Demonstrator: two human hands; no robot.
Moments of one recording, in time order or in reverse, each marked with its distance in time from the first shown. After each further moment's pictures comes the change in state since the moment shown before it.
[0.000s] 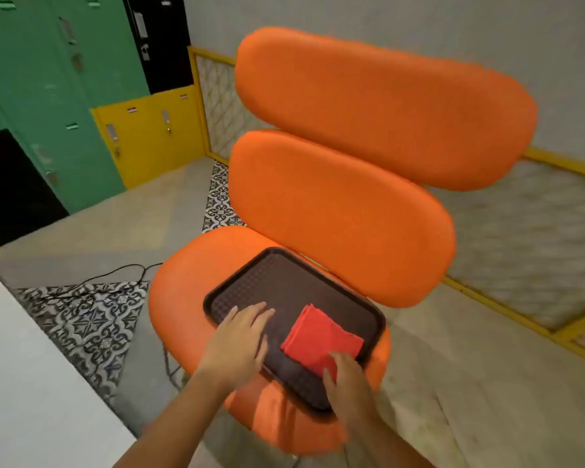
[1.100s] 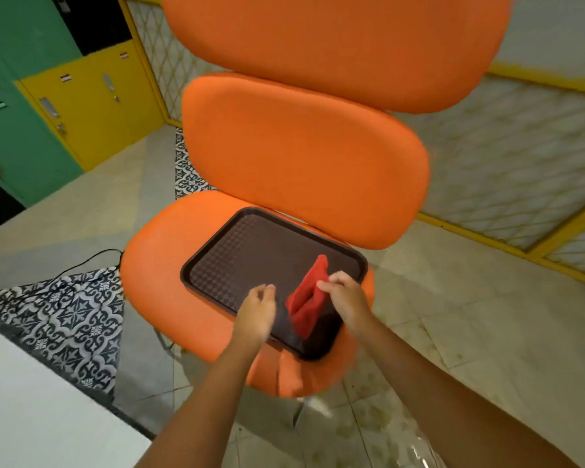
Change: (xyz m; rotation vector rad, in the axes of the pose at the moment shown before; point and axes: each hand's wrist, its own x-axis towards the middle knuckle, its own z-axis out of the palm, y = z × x) left_hand 0.025 0.067 0.035 -1.071 -0.201 -0.744; right_hand 0.038 -0.005 -0.038 0.728 0.043 0.462
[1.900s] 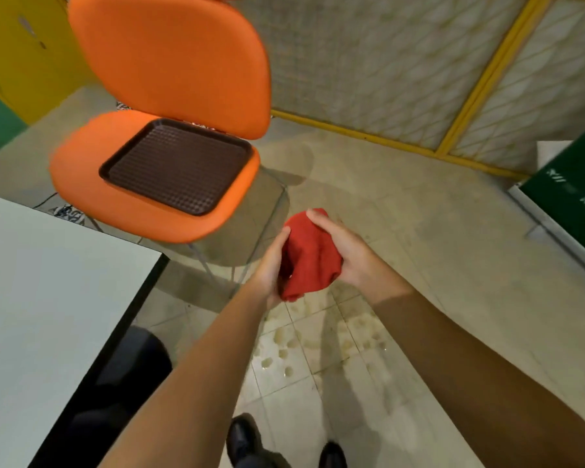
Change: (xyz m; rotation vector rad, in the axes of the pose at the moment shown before) left_hand -0.319 -0.059 0.256 -0.415 -0.429 -0.250; right_hand -0.253 0.141 -0.298 0.729 -0.245 0.323
